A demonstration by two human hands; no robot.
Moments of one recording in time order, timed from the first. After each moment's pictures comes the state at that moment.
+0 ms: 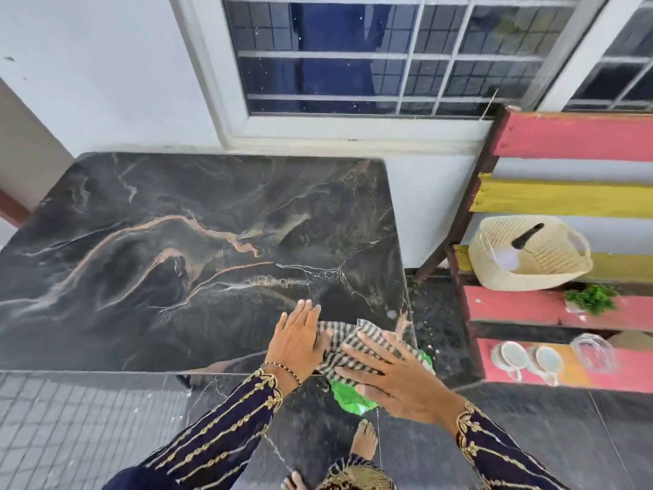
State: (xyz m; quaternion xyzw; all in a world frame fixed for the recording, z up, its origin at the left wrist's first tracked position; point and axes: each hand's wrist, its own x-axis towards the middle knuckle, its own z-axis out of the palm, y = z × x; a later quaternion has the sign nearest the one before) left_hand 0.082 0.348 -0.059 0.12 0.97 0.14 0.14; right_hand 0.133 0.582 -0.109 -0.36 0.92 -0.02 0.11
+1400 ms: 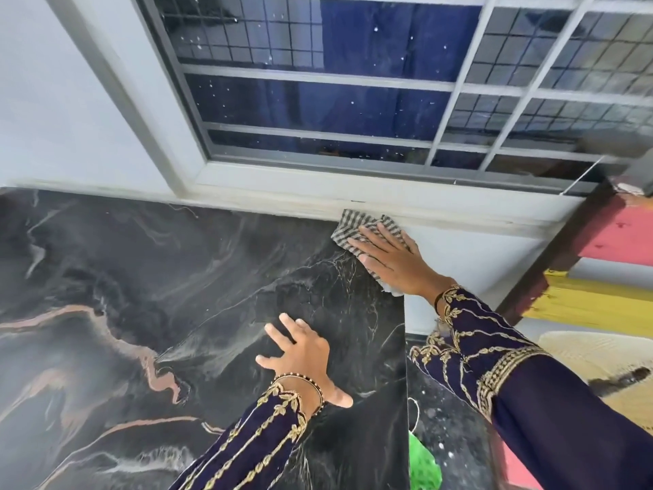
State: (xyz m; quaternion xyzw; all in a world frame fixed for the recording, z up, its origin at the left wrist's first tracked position) left_hand -0.208 0.461 -0.071 -0.07 0.92 0.00 0.39; right_hand -0.369 0.653 -0.119 -0.25 0.95 -0.14 0.13
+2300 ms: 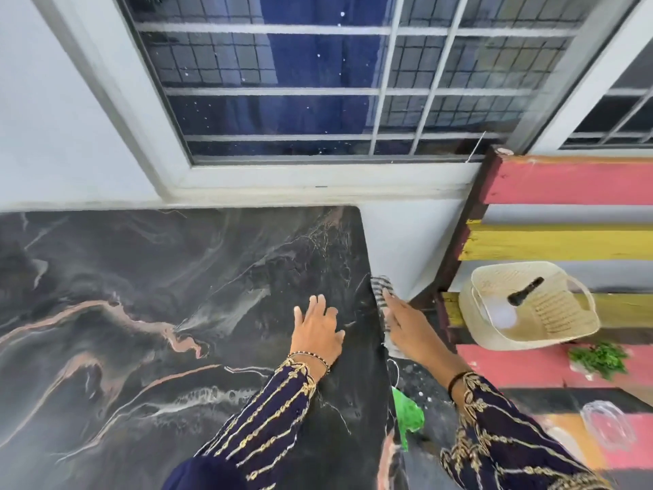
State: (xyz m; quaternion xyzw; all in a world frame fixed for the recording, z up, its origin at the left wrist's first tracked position) left_hand -0.132 0.464 -0.071 0.14 0.97 0.11 0.17; right_hand -0.118 0.660 -0.089 0.05 0.93 -0.33 0.15
